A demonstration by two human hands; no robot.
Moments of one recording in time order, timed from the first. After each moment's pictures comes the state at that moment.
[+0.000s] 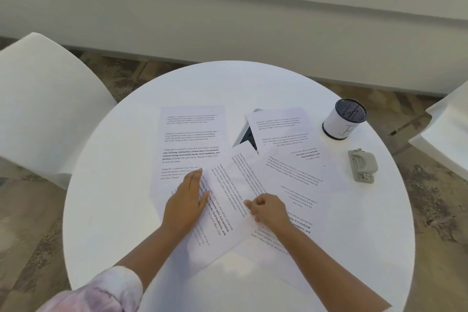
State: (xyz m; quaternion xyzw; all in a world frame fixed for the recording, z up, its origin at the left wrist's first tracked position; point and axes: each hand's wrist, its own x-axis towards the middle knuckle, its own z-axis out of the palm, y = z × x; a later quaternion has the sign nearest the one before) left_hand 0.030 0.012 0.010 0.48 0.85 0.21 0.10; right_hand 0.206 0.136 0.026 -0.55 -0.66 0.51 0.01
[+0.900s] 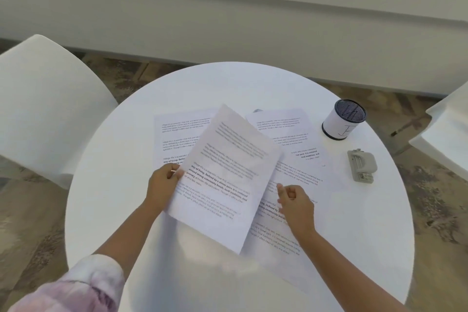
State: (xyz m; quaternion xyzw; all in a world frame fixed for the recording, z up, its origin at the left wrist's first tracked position) left_hand -0.027 0.017 0.032 0.22 0.82 0.45 0.29; right_hand 0.241 0.147 0.040 -0.61 -0.60 0.48 0.19
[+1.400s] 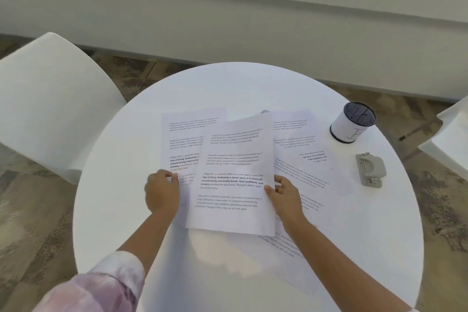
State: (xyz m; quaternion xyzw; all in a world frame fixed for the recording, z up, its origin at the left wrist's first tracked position) left_hand -0.016 0.014 0.017 0.11 0.94 0.32 0.11; right_hand 0.201 0.146 0.056 -0.56 -0.57 0.58 0.16
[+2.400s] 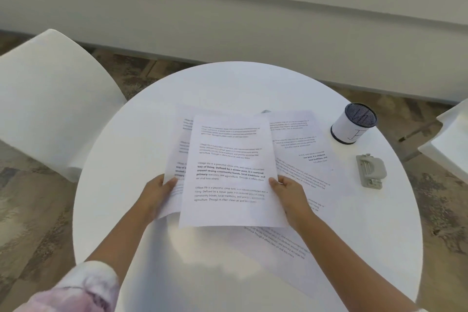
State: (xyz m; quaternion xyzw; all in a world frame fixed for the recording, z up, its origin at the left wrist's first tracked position) left_hand -0.040 -0.015 0.018 0.06 0.74 0.51 0.42; right_hand 0.204 0.160 0.060 -0.56 -0.52 0.62 0.14
